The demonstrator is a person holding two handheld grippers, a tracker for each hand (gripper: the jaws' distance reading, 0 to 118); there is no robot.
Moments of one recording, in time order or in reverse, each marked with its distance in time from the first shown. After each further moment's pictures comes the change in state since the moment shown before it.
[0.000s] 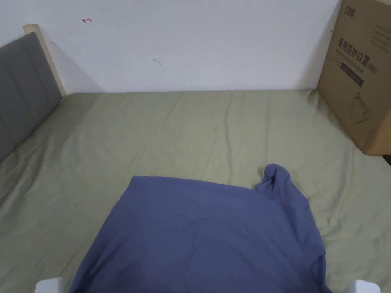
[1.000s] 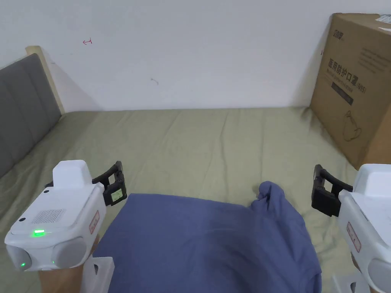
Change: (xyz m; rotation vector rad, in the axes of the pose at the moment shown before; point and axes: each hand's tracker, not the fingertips) left arm 0.097 0.143 0.173 0.886 -0.164 -0.040; right arm -0.081 0.134 0.210 0.904 0.015 0.157
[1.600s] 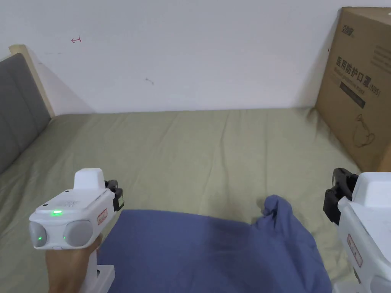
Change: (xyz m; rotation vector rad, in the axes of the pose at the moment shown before) left arm 0.004 -0.030 -0.170 -0.340 -0.091 -0.009; right arm -0.007 -0.004 -0.092 -0.028 0.030 0.032
